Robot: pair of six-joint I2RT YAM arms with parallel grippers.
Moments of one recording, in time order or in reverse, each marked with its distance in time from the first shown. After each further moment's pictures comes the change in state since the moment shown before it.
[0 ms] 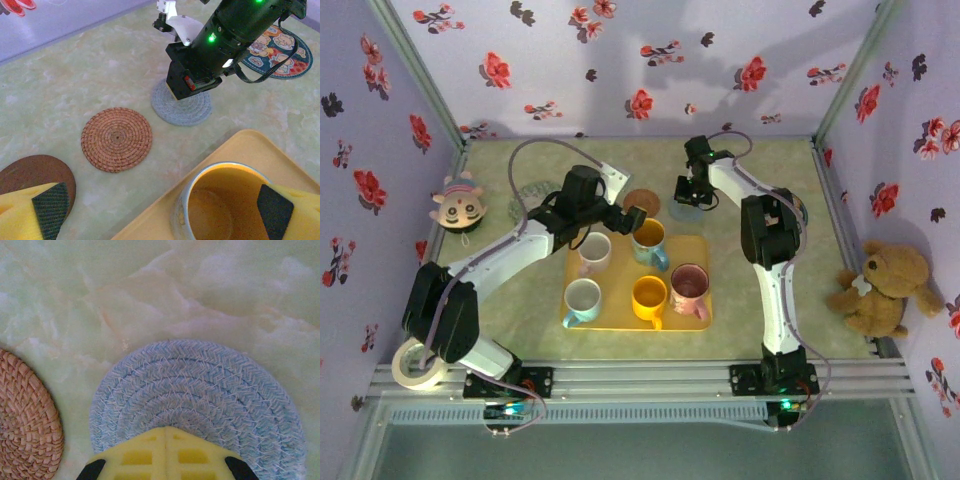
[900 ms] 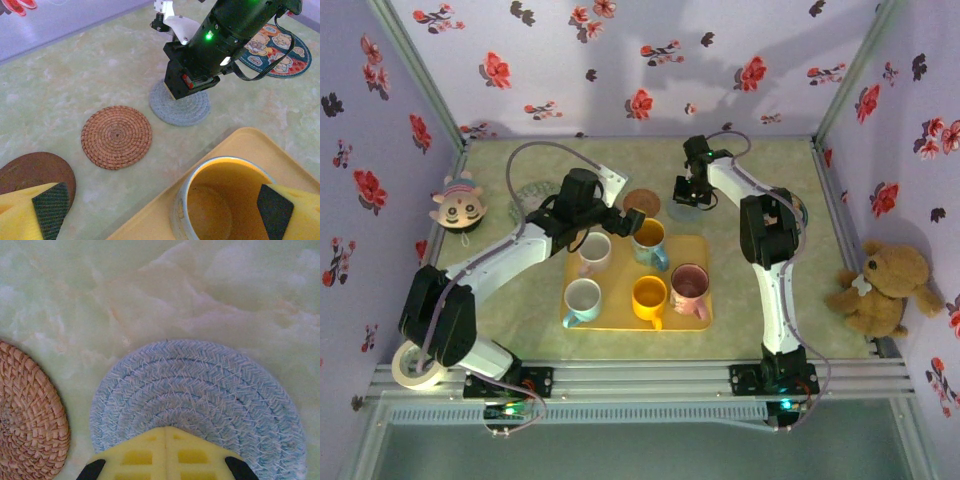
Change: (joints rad) left arm 0.000 -0.023 -0.035 0.021 0.000 0.000; right arm 0.005 0.008 0.019 -0.018 -0.014 -0.001
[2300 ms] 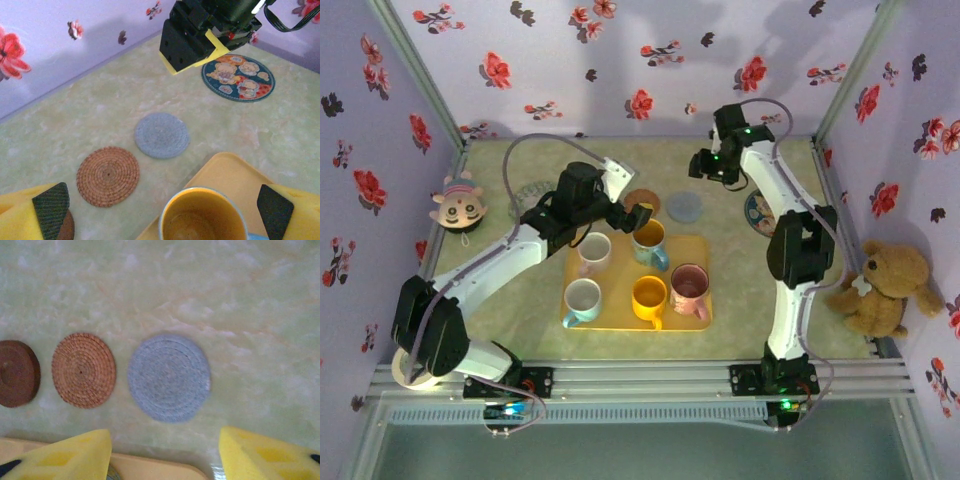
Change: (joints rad) left arm -0.044 -0.057 0.066 -0.002 0.034 0.076; right arm -0.085 -0.317 -0.005 -0.175 0.015 -0.099
